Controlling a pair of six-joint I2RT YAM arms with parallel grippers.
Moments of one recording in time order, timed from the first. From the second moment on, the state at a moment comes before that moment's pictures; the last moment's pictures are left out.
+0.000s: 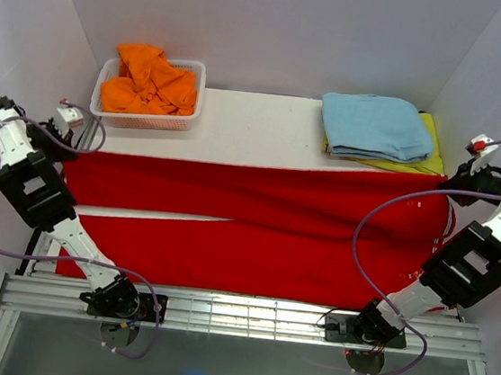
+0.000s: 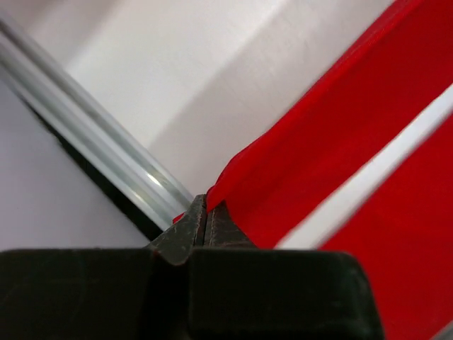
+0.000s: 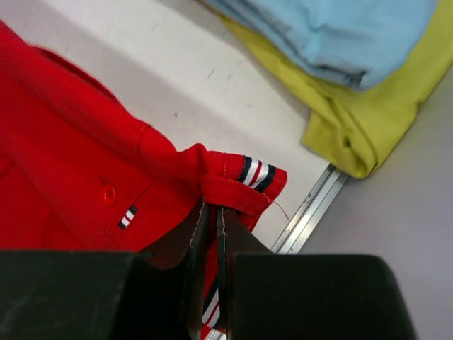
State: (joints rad) left arm 0.75 2.03 1.85 -1.35 0.68 1.57; right arm -0.73 1.64 1.51 -1.12 -0.96 -1.27
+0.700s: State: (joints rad) left arm 1.22 1.46 1.15 -1.23 0.83 1.85; right arm -1.04 1.46 1.19 -1.35 -0.95 -1.81
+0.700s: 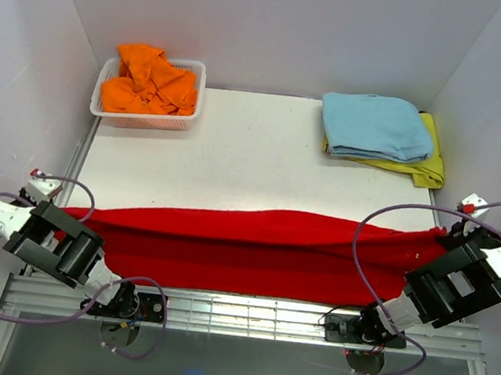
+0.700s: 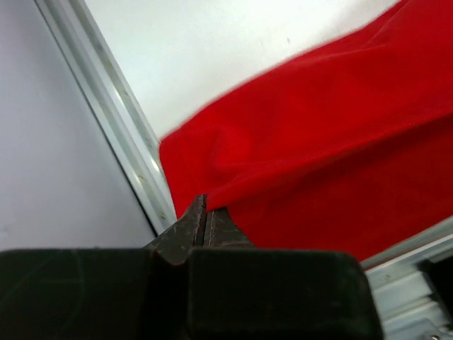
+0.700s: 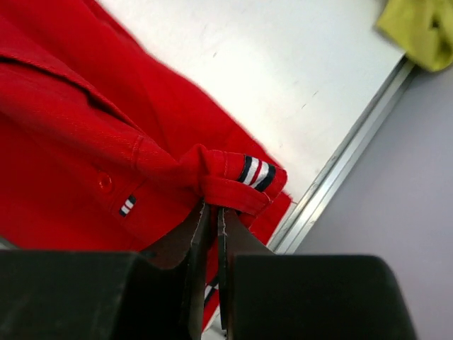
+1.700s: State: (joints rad) left arm 1.39 1.49 1.28 -1.30 0.76 1.92; right arm -1.24 1.27 1.29 -1.36 -0.94 -1.95
